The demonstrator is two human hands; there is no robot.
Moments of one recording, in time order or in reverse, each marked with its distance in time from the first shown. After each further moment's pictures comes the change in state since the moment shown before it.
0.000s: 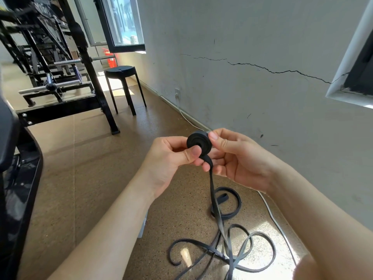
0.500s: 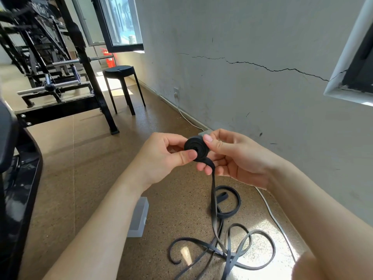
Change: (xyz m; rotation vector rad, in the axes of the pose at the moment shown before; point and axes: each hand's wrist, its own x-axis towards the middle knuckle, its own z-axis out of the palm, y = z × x) left_hand 0.003 0.007 -0.015 0.445 -0.030 0.047; right_hand -0.001 -0.002 -0.001 -0.132 0.010 0.065
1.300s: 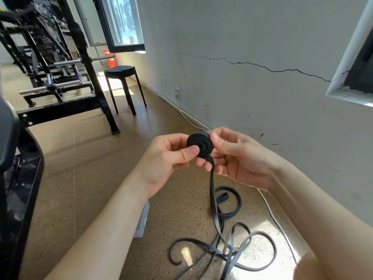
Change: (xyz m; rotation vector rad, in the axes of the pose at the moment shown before) left_hand -0.003 -0.006 0.008 -0.405 -0.026 -0.091; right_hand 0.002 0.004 -0.002 0.125 -0.052 -0.055
